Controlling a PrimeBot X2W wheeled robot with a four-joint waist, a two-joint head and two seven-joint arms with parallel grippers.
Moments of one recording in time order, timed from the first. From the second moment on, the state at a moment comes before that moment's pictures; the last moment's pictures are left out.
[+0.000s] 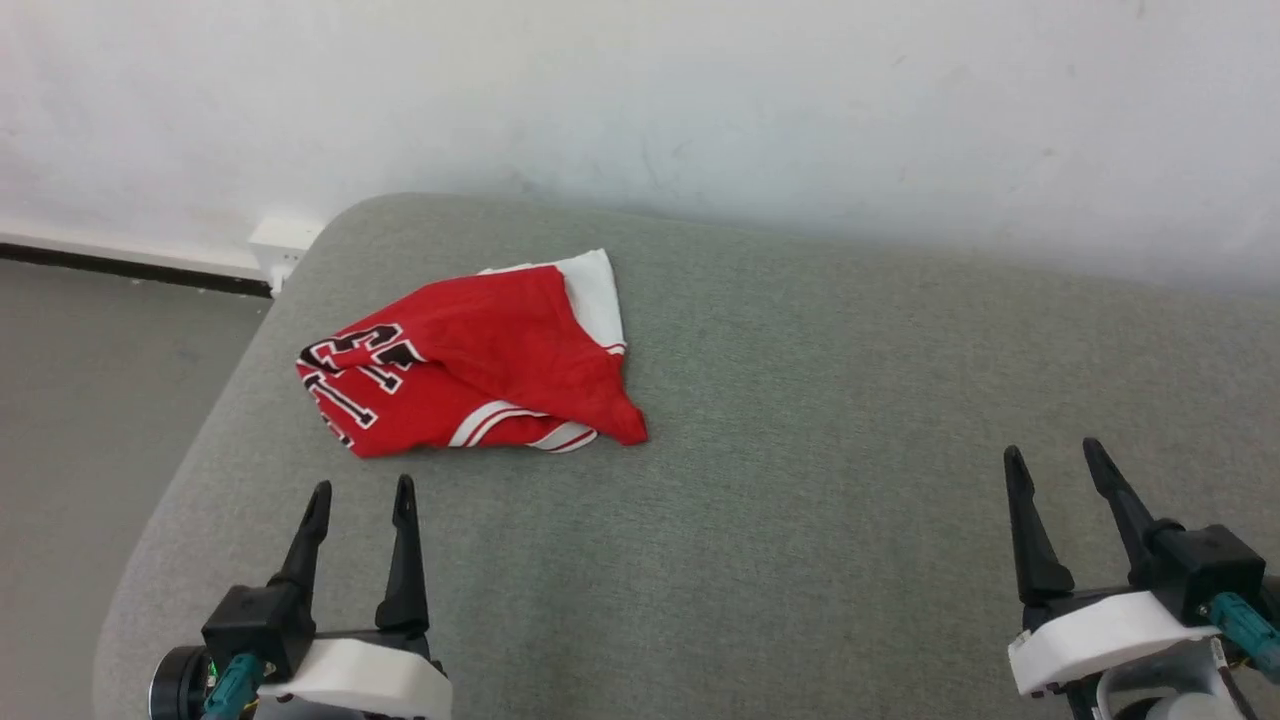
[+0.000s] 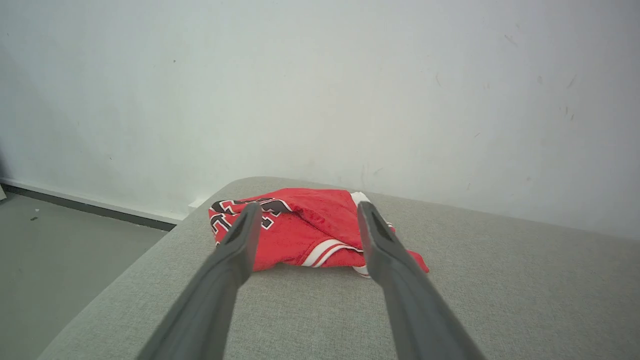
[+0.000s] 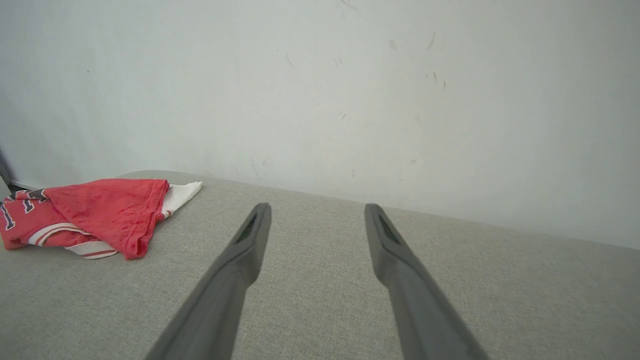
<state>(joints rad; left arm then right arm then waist) 0.08 0.05 0.00 -0.03 -0.14 0.01 -0.18 0.03 -0.05 -0.07 0.07 0.06 0.13 -0.18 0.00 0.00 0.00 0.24</state>
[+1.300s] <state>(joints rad) 0.14 0.05 0.01 -0.02 -0.21 0.01 -0.26 0.05 -0.05 -0.08 0.12 0.09 0.13 -0.26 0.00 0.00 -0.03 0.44</state>
